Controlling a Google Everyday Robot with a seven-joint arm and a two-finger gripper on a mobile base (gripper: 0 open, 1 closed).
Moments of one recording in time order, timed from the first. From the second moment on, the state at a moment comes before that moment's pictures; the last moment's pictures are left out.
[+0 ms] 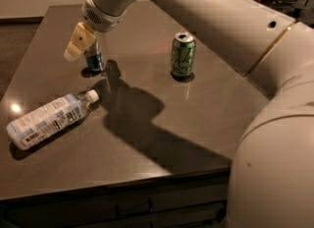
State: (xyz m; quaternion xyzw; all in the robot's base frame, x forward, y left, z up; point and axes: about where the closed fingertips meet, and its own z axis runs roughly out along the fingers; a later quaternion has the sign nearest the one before) arm 0.664 0.153 0.944 -0.50 0.79 0.13 0.32
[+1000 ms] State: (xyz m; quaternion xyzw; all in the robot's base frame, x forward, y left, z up) arm 0.682 0.188 0.924 -0.51 0.80 0.16 0.29
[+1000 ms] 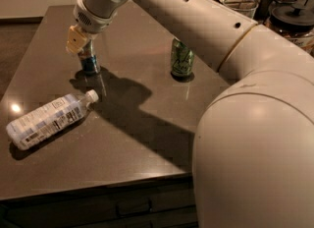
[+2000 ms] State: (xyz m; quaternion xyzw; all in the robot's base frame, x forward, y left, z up) arm 0.659 0.163 0.992 -0.55 0.76 0.20 0.30
